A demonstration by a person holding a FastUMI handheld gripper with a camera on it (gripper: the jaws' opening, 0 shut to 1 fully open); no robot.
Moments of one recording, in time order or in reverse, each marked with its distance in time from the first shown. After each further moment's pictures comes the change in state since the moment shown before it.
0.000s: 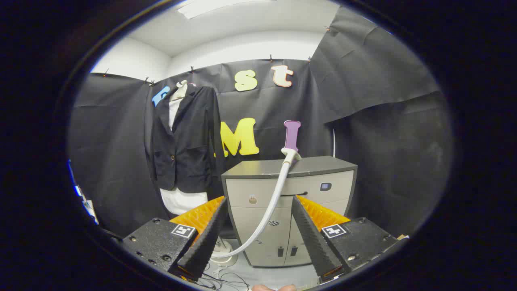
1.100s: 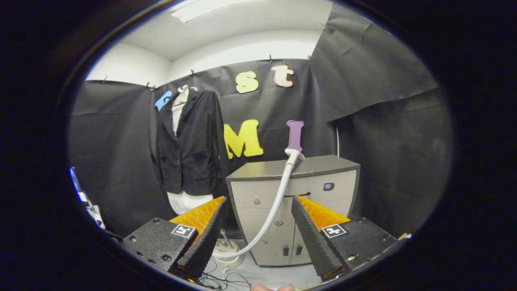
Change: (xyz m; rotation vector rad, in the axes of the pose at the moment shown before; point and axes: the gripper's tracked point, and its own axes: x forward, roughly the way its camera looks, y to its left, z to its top) arm -0.006 -0.010 0.006 0.048 0.007 0.046
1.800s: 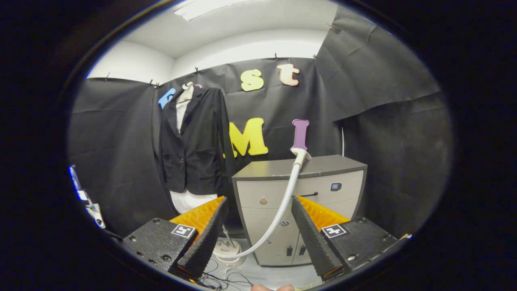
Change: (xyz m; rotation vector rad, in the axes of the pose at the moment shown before) arm 0.015 0.024 0.000 -0.021 0.010 0.012
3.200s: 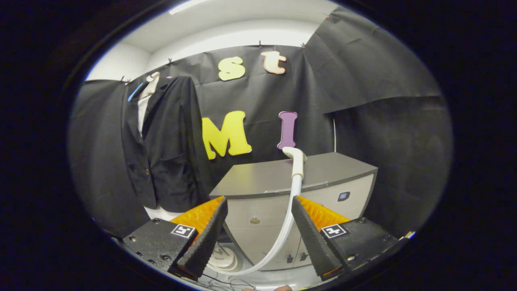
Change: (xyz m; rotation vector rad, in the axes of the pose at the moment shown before) arm 0.162 -0.021 0.045 0.109 0.054 -0.149
